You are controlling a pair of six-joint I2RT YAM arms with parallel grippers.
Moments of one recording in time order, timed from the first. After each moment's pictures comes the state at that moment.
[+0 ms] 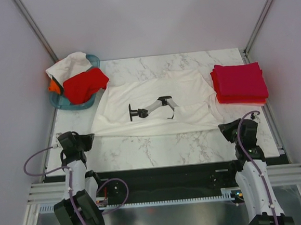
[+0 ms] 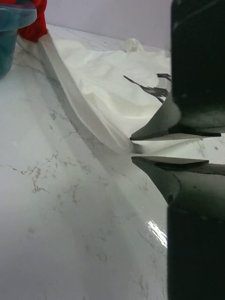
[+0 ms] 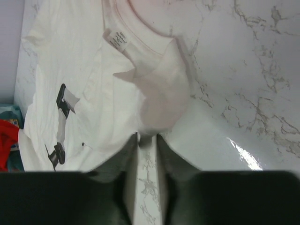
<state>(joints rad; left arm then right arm) 0.42 0.82 0.20 -0.06 0.21 -1.04 -0.13 0.50 0.21 -0.30 -0.11 0.93</state>
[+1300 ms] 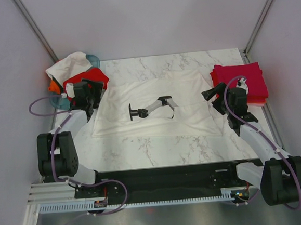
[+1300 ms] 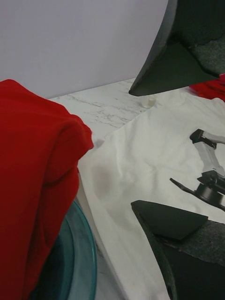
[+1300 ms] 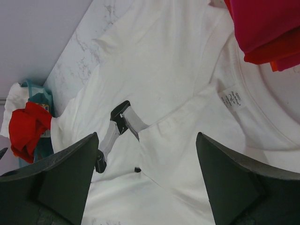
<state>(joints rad) 0.01 1.47 0.87 0.10 -0.07 -1.16 0.05 1.08 0.58 0.06 -0.08 0.87</state>
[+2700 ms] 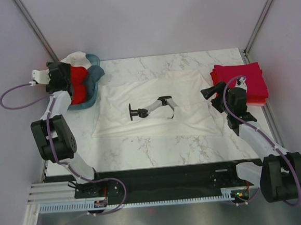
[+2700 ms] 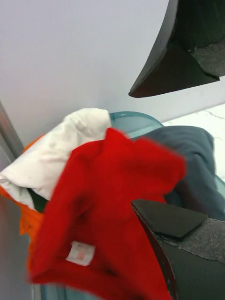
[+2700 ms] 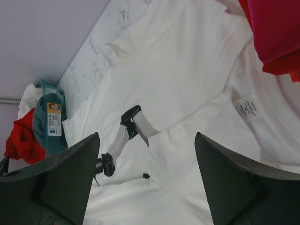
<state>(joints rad) 0.20 1.76 1.33 0.07 -0.42 -1.10 0.05 1.11 0.56 0.17 -0.10 0.89</state>
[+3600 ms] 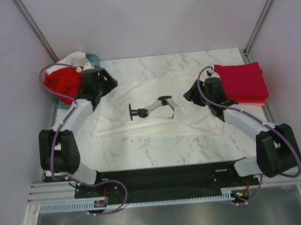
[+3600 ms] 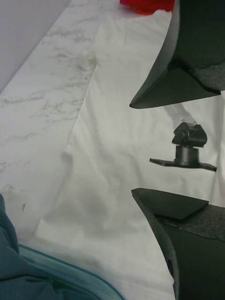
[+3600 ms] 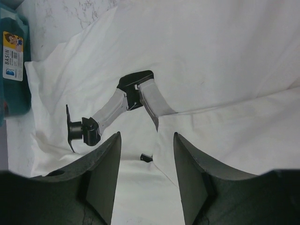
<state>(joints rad) -0.14 1.51 1.10 -0.09 -0.03 -0.62 0.29 1.37 0.81 0.03 -0.06 0.71</state>
